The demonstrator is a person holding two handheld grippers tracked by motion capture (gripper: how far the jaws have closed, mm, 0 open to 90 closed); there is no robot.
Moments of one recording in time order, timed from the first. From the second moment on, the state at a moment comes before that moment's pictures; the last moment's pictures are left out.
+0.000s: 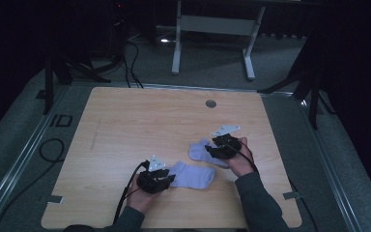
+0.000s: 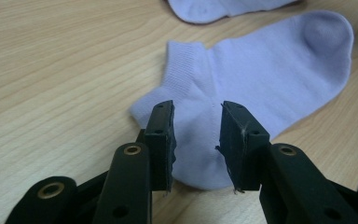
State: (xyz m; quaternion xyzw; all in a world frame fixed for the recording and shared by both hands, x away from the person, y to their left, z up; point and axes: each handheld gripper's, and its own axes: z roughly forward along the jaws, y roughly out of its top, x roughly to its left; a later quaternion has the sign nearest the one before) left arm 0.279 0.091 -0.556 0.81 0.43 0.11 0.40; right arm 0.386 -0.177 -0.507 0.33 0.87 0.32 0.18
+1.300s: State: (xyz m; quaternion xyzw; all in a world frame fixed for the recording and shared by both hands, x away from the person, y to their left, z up) left arm 0.283 0.104 -0.554 0.80 0.44 0.12 0.39; right arm 0.412 -0.149 -0.547 0.30 0.90 0.30 0.11
